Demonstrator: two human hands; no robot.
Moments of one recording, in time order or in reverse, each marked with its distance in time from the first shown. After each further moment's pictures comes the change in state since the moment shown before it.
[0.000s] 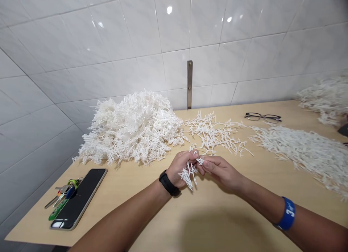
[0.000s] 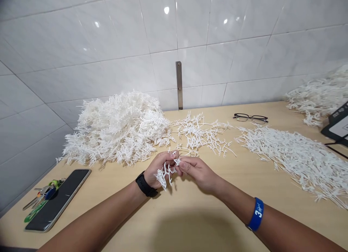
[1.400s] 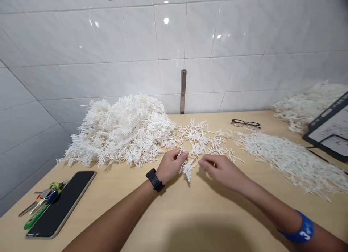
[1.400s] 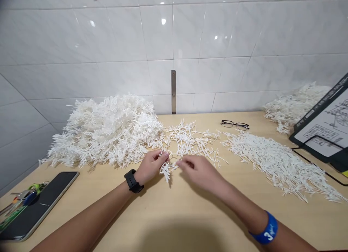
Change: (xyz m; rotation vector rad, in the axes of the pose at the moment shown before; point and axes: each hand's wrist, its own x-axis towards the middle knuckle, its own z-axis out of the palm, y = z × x) left_hand 0.000 0.011 -0.019 0.934 0.202 0.329; right_hand -0.012 -0.054 -0.007 -0.915 0.199 0.203
